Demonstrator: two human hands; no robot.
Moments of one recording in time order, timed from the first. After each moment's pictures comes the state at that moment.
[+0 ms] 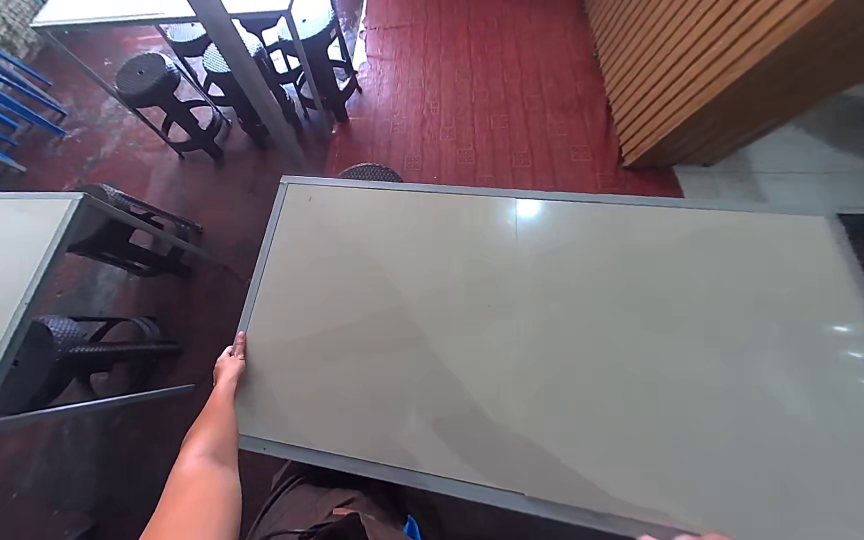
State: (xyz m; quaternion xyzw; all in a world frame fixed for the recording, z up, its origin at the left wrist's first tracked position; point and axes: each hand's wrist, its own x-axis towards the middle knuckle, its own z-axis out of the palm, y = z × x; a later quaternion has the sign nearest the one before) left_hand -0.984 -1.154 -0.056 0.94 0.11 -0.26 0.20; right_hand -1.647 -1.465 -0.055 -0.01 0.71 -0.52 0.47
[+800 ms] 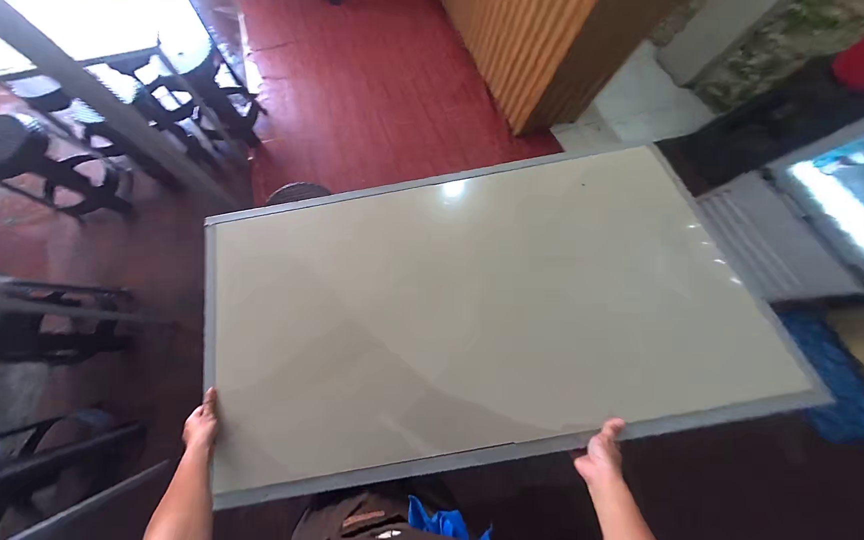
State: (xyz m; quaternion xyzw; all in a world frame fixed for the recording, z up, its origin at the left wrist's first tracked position) left_hand -0.981 -1.138 -0.061 0.93 0.08 -0.29 0.22; right_hand -1.607 -1.423 -0.057 -0.08 0.78 -0.40 0.47
